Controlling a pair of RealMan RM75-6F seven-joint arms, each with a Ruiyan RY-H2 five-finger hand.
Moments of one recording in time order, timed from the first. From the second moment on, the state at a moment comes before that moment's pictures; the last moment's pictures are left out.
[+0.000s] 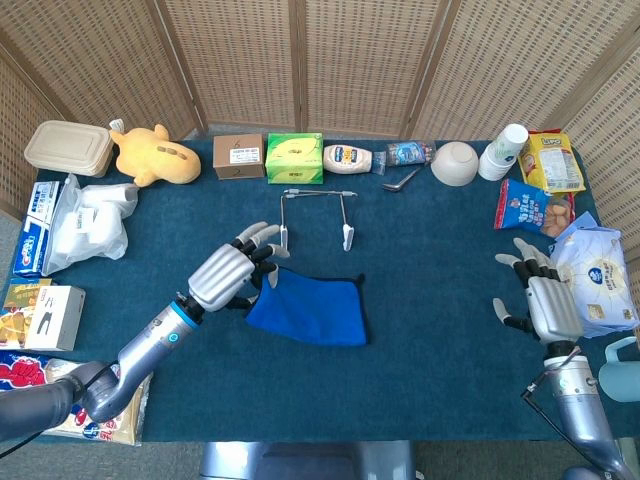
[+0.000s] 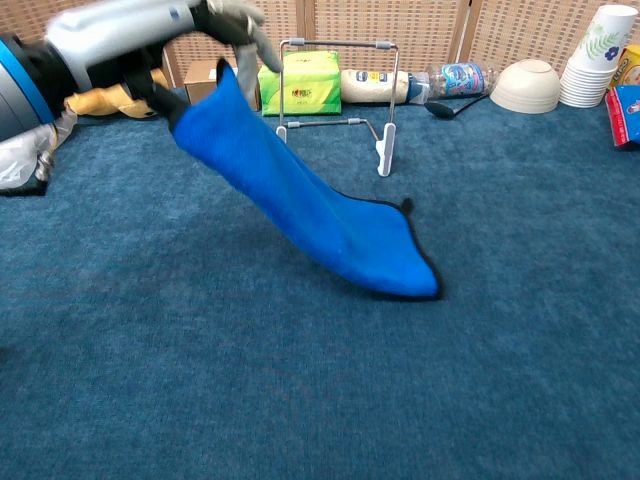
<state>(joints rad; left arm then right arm) -0.81 -1.43 -0.11 -1.51 1.53 1.15 -0.16 0.31 -1.17 0.18 -1.70 -1.22 1.24 0.03</state>
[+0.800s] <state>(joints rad) -0.88 -1.12 -0.39 -1.91 1.04 1.00 0.06 0.26 -1.23 0.16 -1.62 -1.26 1.27 0.15</state>
